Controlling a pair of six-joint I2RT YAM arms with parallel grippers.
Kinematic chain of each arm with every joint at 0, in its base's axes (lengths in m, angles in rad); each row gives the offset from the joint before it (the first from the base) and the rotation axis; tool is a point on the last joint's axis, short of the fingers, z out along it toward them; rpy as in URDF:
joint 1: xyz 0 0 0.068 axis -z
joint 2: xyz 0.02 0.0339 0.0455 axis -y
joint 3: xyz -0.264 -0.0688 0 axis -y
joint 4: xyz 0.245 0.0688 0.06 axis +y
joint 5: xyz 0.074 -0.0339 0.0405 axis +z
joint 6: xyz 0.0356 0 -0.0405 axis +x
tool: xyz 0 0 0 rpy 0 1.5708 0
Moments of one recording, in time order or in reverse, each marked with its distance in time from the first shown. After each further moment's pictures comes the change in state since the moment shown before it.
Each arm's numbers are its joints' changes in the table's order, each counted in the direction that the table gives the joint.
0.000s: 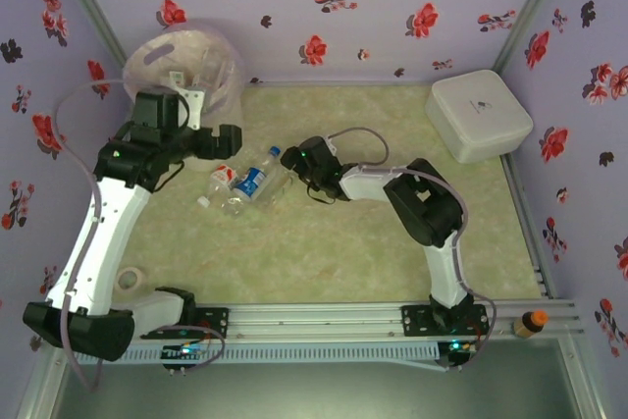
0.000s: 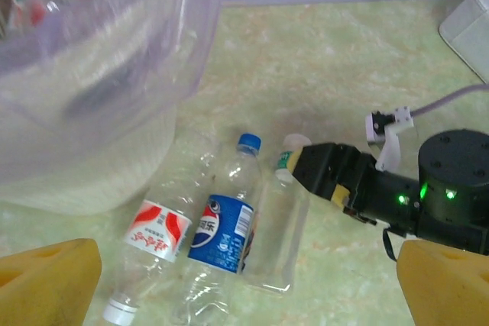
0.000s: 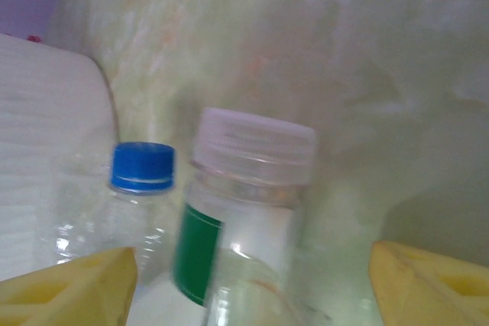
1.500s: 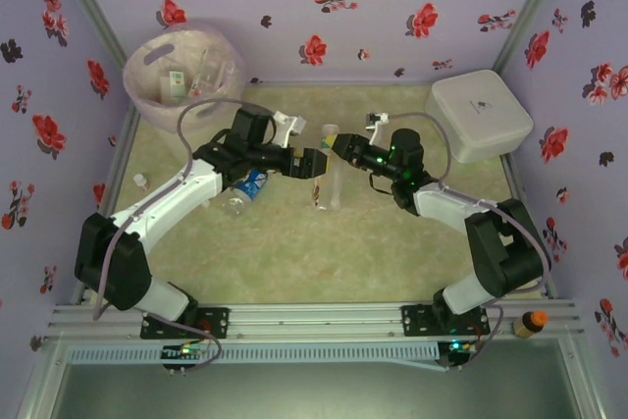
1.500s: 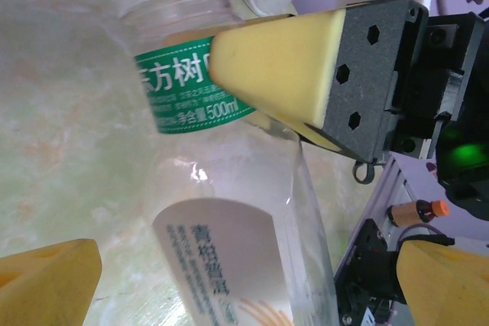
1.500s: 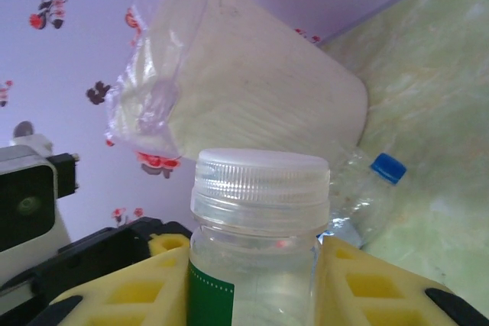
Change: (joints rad) left arm 0.329 -0.316 -0.197 -0.553 -0.483 -0.281; right arm 0.326 0.554 -0.507 -0.535 0.676 -0.216
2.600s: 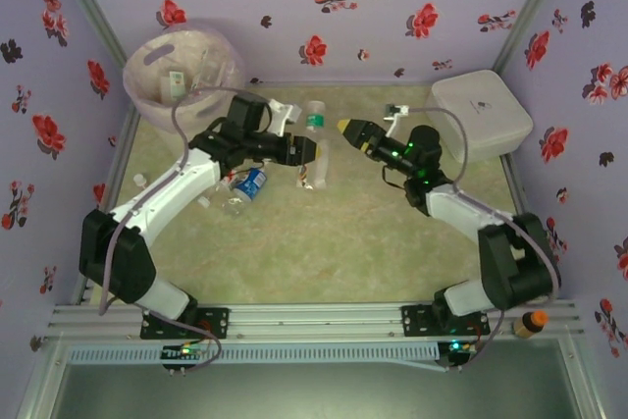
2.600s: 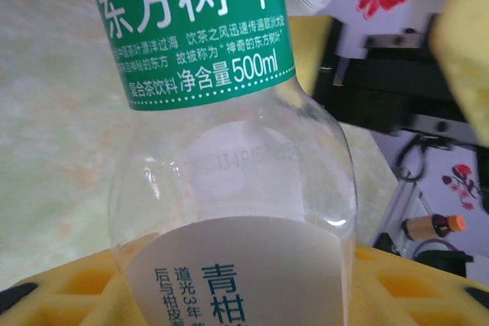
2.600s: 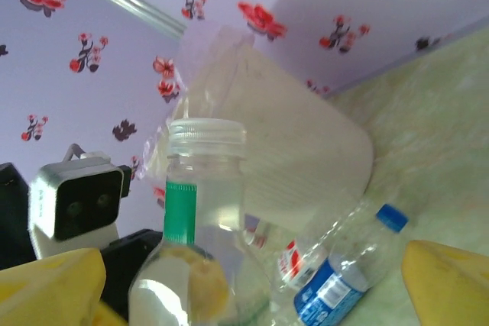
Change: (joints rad) left arm -0.072 -0.031 0.126 0.120 0.027 0.076; right arm 0.091 0.121 -0.010 0.031 -0.015 -0.011
